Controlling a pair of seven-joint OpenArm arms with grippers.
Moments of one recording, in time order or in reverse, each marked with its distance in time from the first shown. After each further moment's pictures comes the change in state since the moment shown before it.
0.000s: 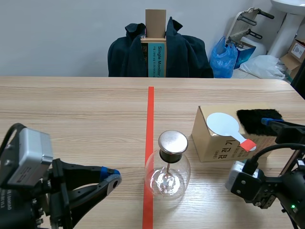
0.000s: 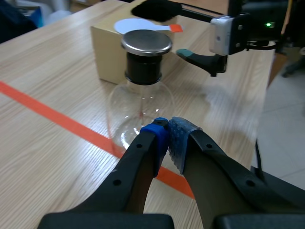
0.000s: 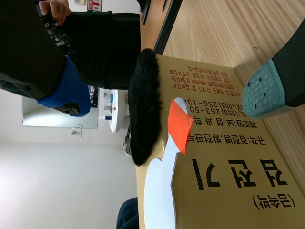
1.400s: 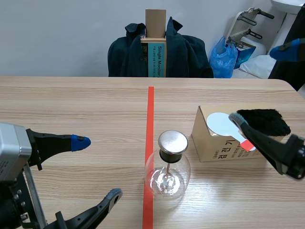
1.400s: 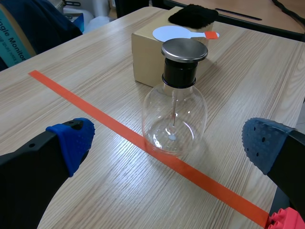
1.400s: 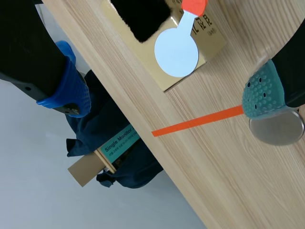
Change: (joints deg) left arm 5.6 0.1 -5.7 2.8 0.0 4.8 -0.9; right arm -16.2 36.8 3.5 37.0 74.1 37.2 0.0
